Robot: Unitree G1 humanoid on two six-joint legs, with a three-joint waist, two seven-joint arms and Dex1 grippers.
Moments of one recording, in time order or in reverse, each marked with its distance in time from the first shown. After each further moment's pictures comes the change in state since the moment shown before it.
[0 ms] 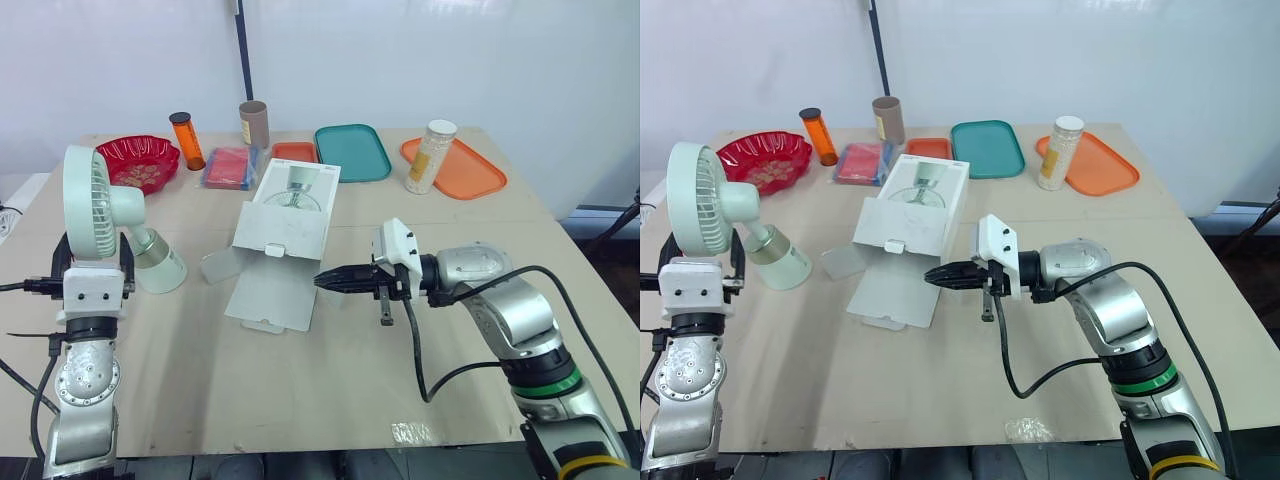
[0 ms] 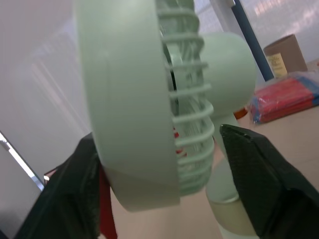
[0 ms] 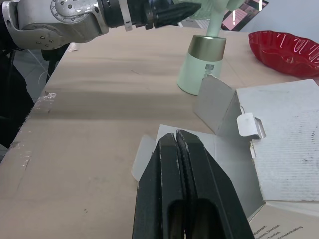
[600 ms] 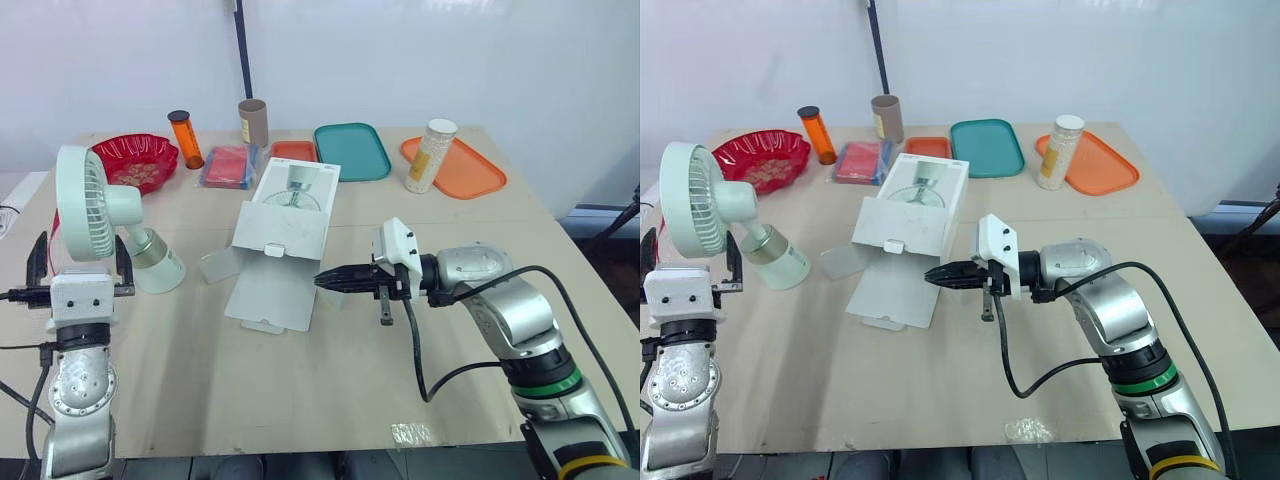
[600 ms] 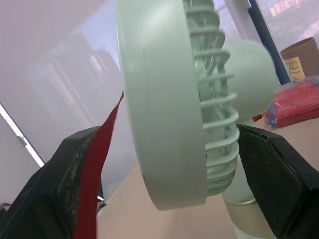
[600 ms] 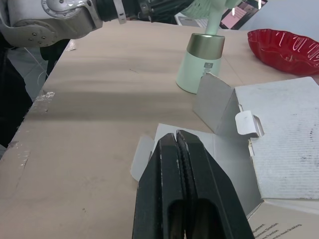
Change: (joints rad) left arm 0.064 -0.043 0.026 -0.135 0.006 0.007 0.035; right arm 0.000 0.000 0.000 0.000 0.000 -0.001 0.001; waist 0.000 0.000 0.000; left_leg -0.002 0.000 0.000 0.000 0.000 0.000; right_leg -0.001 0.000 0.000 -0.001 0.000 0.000
